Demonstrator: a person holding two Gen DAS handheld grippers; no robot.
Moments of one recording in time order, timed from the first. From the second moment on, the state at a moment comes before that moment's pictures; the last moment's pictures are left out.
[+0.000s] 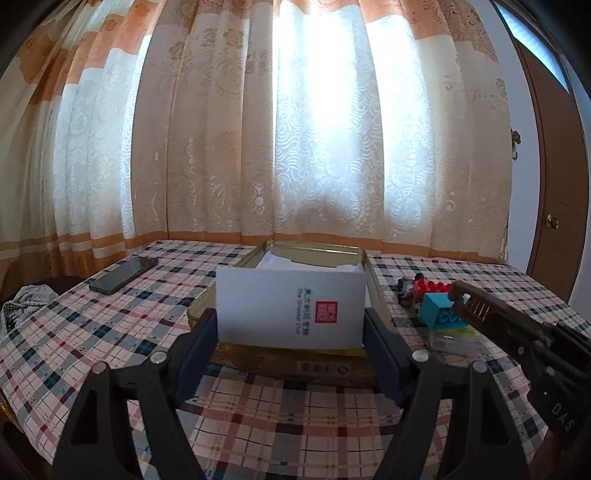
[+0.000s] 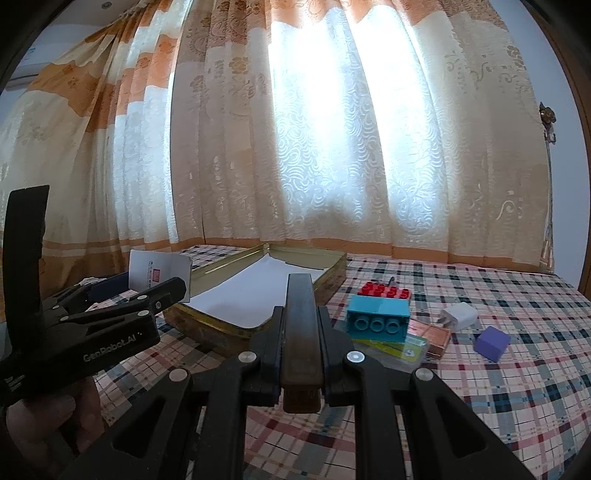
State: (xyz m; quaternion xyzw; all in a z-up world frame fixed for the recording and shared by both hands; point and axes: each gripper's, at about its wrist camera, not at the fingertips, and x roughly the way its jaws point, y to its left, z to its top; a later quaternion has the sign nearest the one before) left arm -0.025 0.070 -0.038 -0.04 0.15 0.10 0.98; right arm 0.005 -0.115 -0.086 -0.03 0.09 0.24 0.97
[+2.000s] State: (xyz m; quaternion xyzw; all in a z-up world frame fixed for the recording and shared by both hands) left arm 0.108 0.118 -0.008 -0.01 0.31 0.06 0.95; right arm 0.131 -0.052 -0.038 -0.03 0.19 0.29 0.94
